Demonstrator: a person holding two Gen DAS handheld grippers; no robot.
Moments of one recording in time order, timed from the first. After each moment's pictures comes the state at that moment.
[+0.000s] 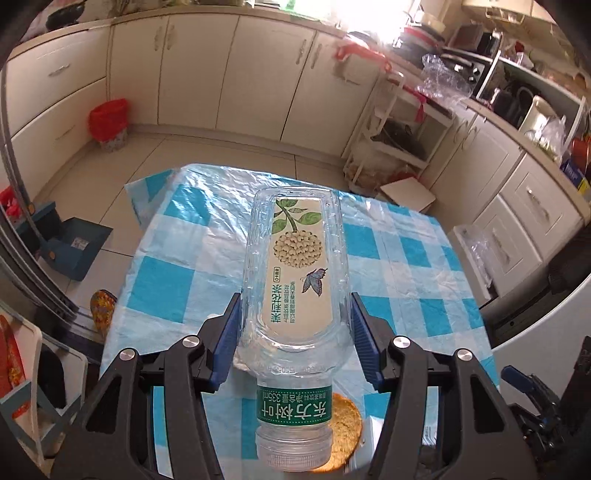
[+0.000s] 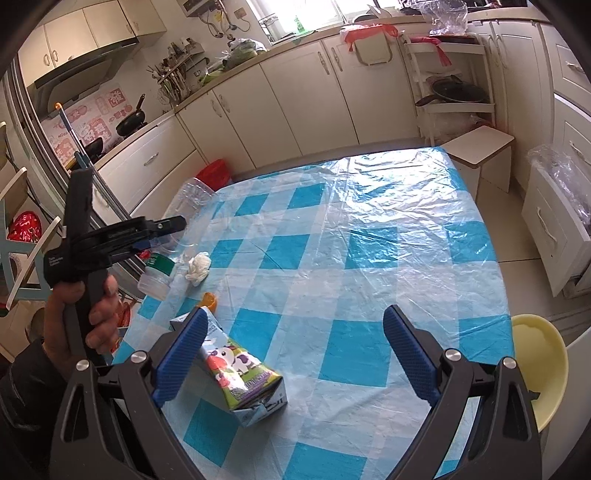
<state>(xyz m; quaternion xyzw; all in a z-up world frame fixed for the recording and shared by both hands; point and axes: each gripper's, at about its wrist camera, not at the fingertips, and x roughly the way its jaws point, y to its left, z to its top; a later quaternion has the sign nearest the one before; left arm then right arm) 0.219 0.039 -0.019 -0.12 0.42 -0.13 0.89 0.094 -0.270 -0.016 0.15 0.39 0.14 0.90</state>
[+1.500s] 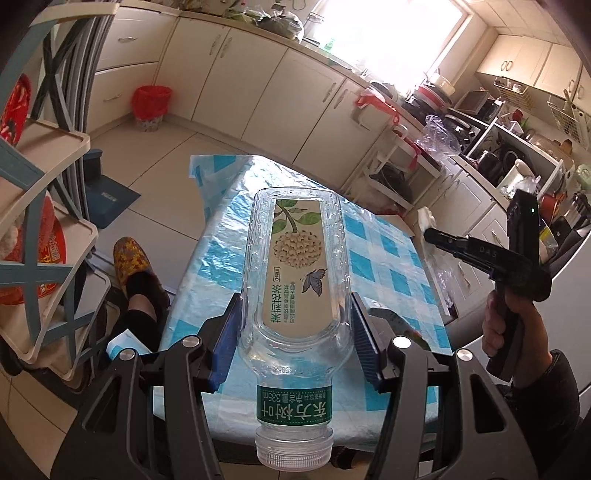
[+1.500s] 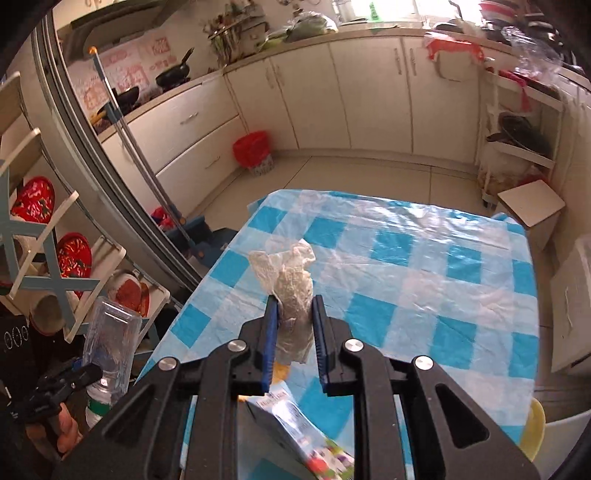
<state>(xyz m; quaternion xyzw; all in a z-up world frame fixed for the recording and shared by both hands) 0.041 0.135 -0.006 -0.22 0.37 -0.12 0.90 0.157 -0.199 0.045 0.06 0.41 0.20 0.89</state>
